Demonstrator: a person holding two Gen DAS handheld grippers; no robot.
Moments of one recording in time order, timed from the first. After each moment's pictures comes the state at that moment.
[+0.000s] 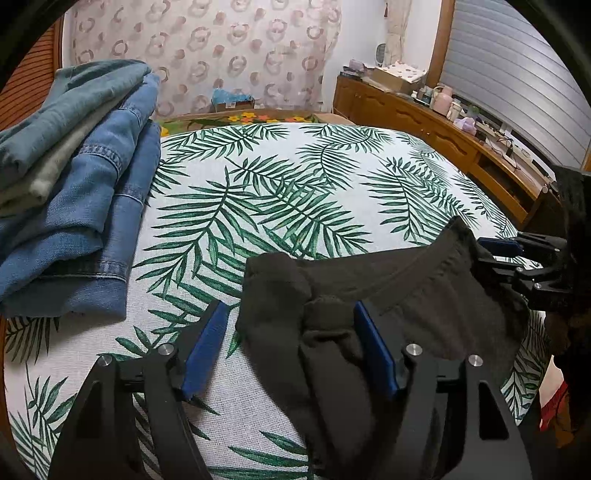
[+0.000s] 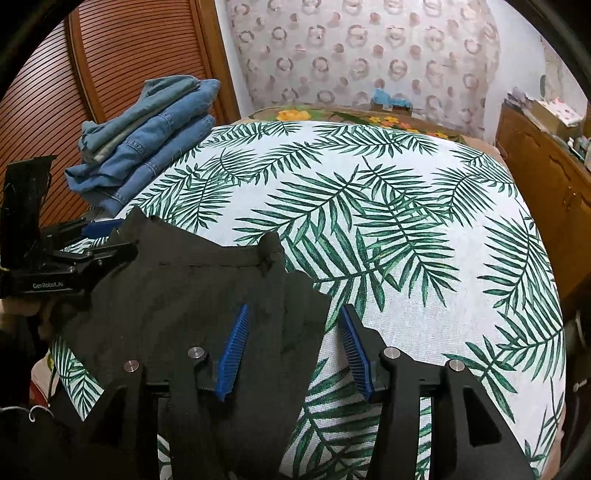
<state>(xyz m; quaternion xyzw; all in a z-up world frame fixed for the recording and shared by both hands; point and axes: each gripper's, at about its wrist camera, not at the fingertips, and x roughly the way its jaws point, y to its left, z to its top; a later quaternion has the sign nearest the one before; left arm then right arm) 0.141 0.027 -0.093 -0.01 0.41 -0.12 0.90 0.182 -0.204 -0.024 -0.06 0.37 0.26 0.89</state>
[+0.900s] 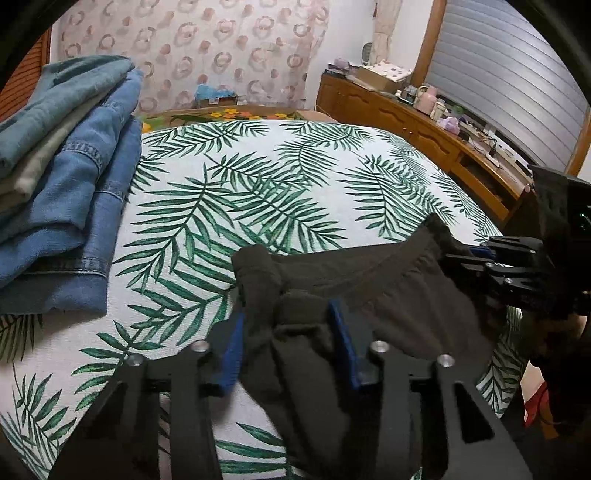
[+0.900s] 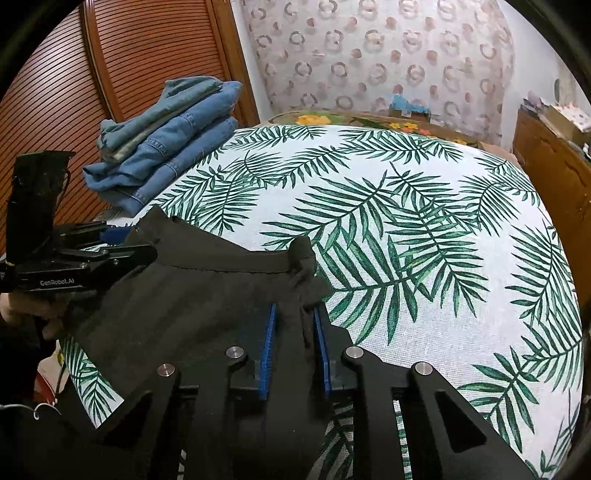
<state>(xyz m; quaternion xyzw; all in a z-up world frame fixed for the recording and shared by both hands) 0.137 0.023 -0.089 -0.02 0.42 -0.16 0.89 0.181 -0.192 -0.029 -0.06 0.36 0.30 0.88</state>
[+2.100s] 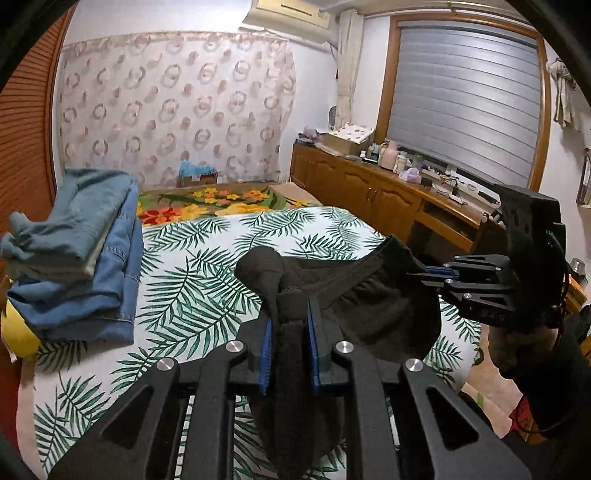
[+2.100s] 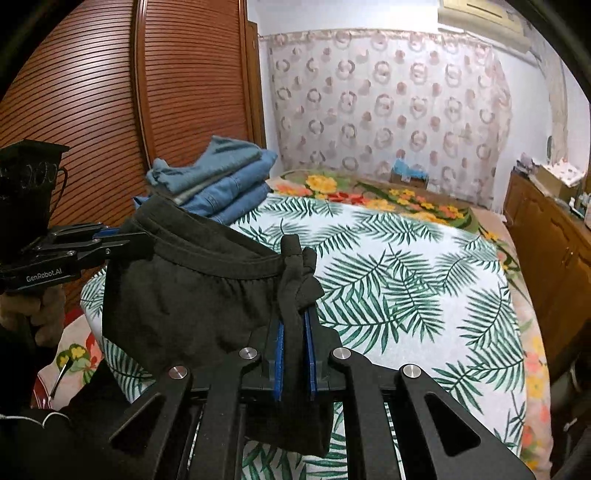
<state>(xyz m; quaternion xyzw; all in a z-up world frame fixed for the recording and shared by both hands) 0.044 0.008 0.000 -0.02 0.28 -0.19 0.94 0.085 -0.215 0.030 -0.08 0.24 0.30 0.92</state>
